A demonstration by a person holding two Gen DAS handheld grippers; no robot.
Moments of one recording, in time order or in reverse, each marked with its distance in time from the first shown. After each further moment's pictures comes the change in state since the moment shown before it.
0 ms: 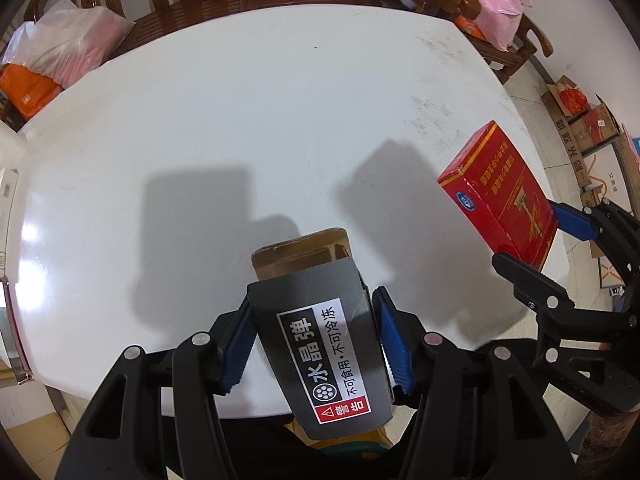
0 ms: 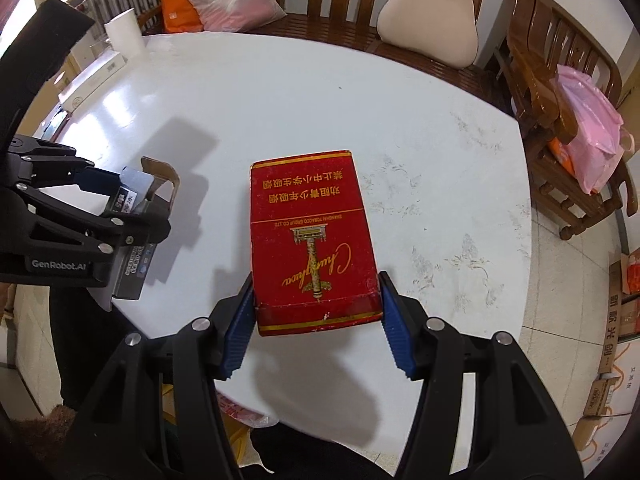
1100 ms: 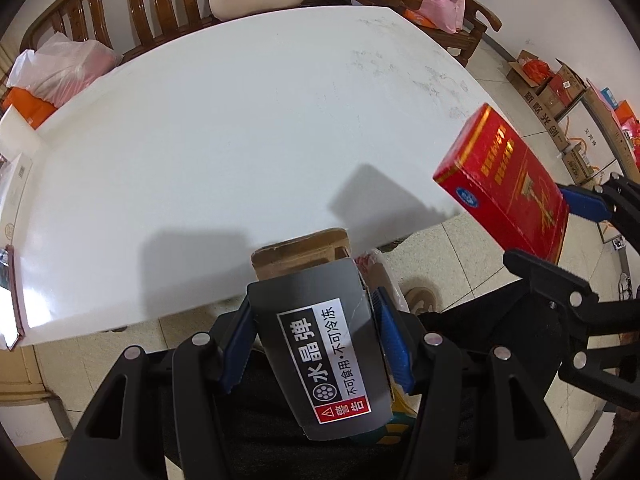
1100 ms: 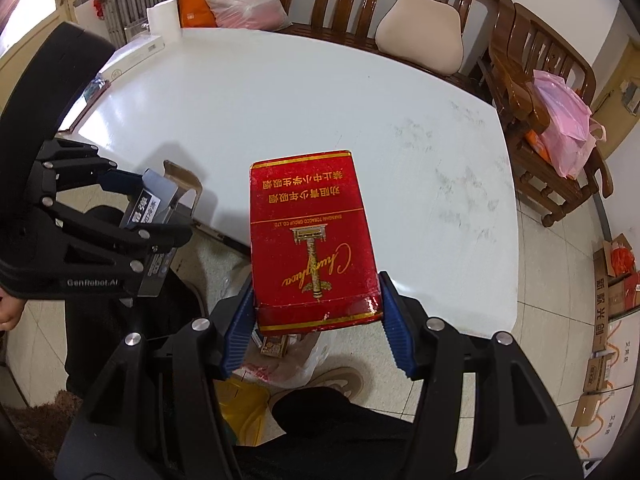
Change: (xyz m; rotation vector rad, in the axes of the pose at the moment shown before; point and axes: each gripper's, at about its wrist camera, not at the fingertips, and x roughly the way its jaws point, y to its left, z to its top) left arm -0.014 -0.041 -0.115 0.138 -0.107 -0.009; right arm -0.061 0.084 -0.102 0.014 -0.040 -0.053
